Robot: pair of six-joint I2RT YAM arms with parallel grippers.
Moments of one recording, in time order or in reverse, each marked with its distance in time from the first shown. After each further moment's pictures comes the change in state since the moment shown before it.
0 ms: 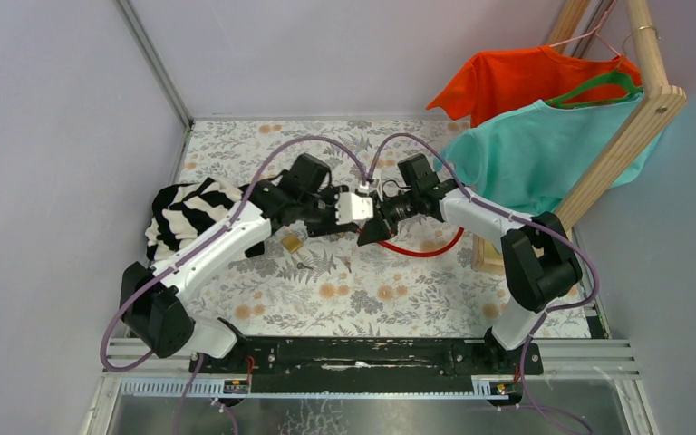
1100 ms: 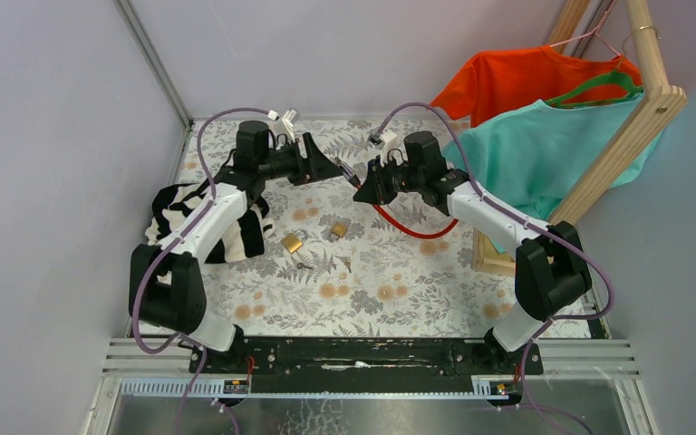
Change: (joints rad) left arm 0.451 0.083 -0.085 0.670 0.502 -1.453; right arm 0.000 -0.070 0.086 0.241 0.444 0.389
